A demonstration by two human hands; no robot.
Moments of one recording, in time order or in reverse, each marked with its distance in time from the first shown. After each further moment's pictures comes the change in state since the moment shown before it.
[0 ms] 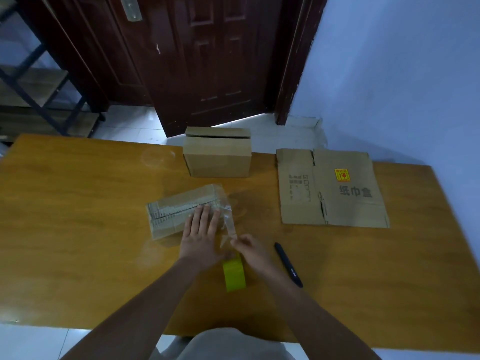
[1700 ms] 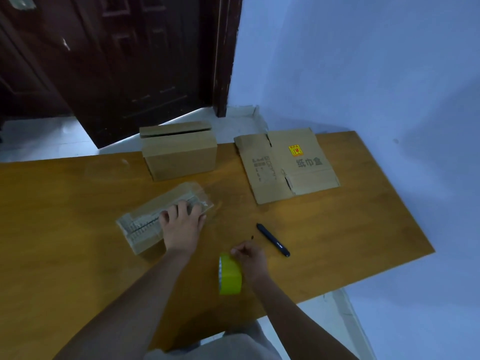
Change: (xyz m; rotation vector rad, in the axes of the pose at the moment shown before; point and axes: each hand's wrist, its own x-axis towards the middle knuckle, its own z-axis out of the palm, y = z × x) left_hand 0.039 -0.025 0.019 -0.017 0.645 0.165; right_hand -0.040 0.039 0.046 0.343 0.449 -0.028
